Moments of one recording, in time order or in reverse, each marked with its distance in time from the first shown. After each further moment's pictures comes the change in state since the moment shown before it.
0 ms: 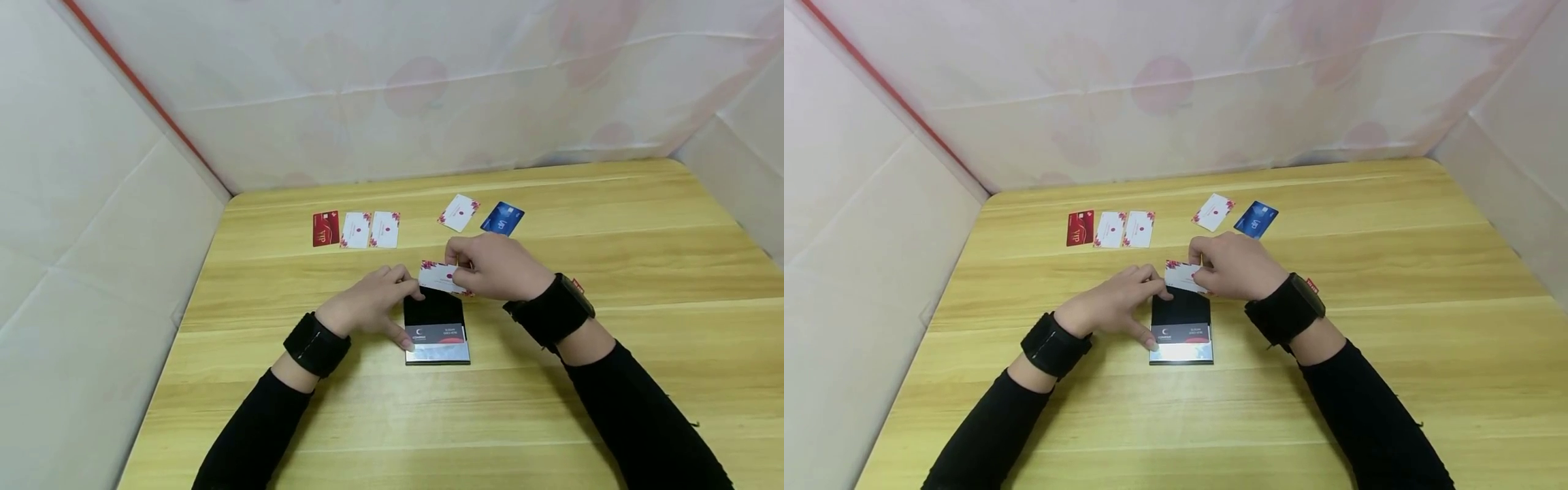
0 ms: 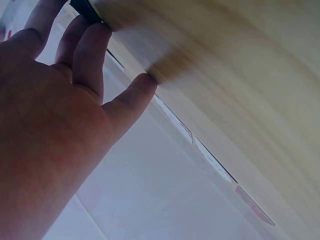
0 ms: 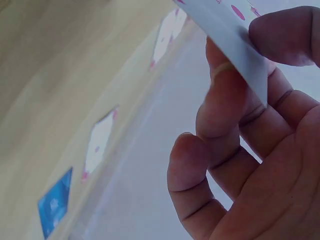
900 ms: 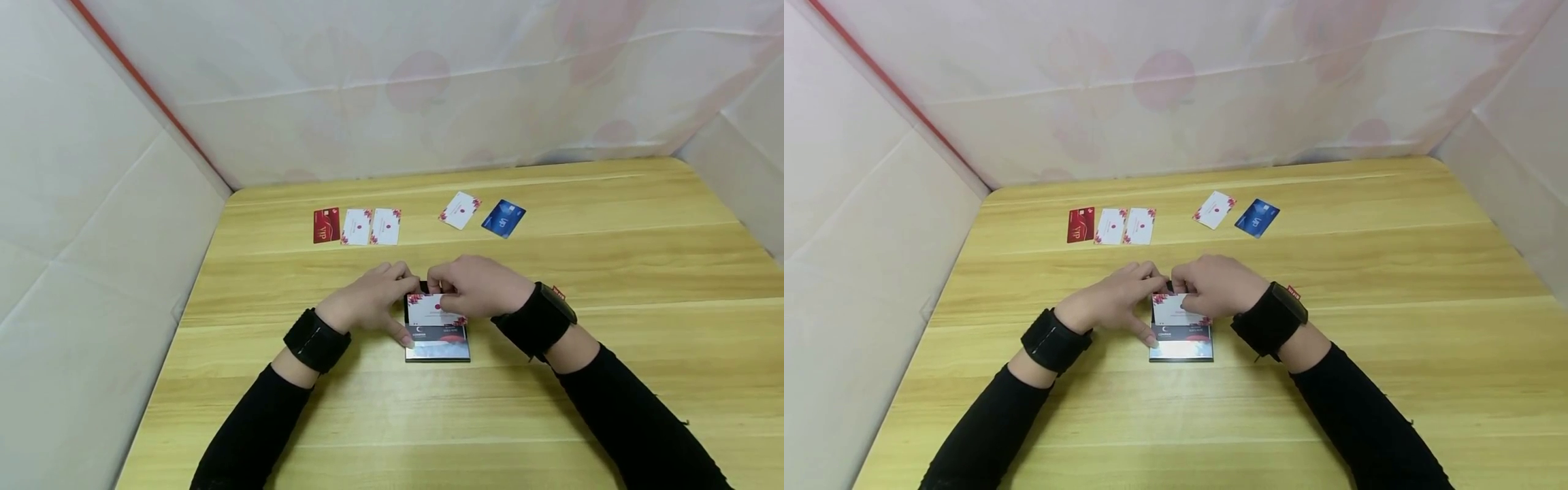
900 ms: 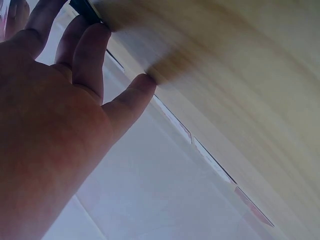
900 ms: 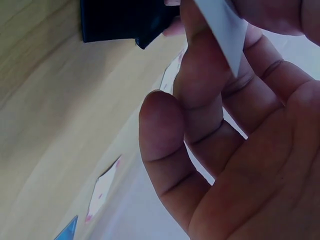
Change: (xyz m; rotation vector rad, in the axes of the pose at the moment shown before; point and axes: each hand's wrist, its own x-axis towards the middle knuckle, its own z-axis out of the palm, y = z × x) left_hand 0.003 0.000 -0.004 0.009 -0.017 0.003; right_hand 0.004 -0.013 0.022 0.068 -0.227 -0.100
